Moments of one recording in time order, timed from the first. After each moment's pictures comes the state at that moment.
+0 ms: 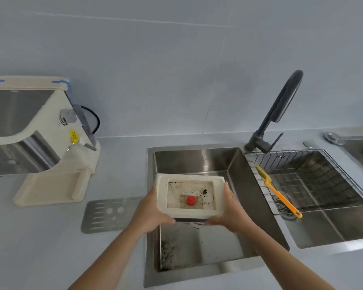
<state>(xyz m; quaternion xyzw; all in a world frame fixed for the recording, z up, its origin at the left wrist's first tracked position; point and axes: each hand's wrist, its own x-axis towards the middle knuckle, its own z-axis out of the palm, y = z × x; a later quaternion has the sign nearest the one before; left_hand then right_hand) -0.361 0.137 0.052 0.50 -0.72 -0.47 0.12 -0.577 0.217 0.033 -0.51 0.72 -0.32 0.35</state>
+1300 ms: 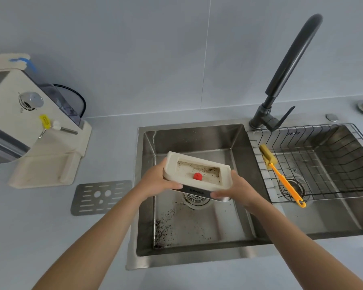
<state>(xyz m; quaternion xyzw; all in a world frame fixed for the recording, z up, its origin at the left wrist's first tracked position) -0.442 0.107 0.046 0.49 -0.71 -0.50 0.06 -0.659 0.202 0.011 -0.40 0.66 -0.32 0.55</state>
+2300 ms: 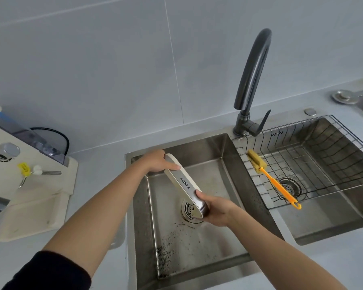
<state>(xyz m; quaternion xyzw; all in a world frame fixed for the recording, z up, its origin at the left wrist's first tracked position) -0.516 0.015 0.082 0.51 -0.78 -0.34 -0.14 -0.633 0.180 -0.005 0.04 0.47 -0.44 0.76</state>
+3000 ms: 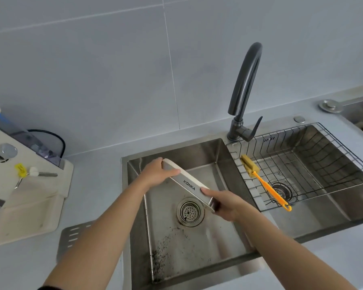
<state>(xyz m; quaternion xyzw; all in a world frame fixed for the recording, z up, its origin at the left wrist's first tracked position) -0.509 0.049 0.068 0.54 -0.73 -0.41 0.01 -0.661 0.189 0.014 -0.01 0.60 -0.42 0.68</state>
